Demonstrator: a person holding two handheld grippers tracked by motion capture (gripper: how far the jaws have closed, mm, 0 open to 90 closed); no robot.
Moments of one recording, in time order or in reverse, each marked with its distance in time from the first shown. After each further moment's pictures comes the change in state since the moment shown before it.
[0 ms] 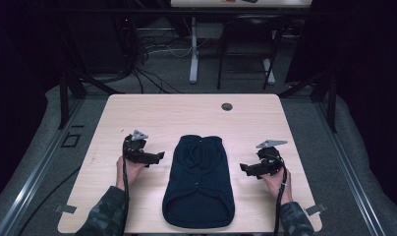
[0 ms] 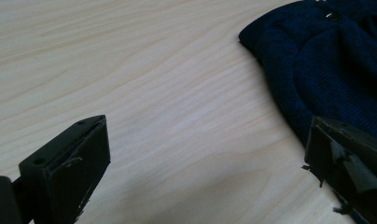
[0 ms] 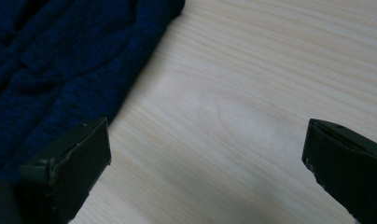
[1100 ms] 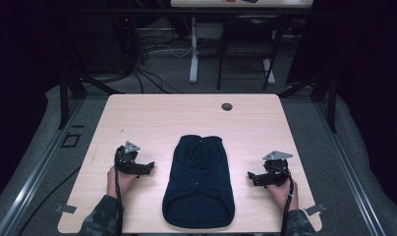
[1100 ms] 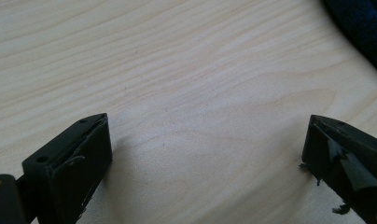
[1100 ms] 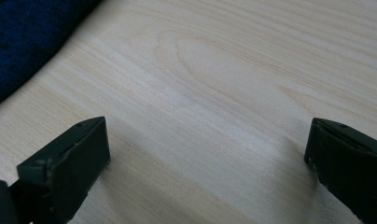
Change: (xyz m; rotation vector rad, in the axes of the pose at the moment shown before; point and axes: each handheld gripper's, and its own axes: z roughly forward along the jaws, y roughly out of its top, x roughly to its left) left arm 0.015 -0.047 -0.010 0.042 0.113 0.027; right arm -0.016 -0.048 0.005 -0.034 -0.097 -0.051
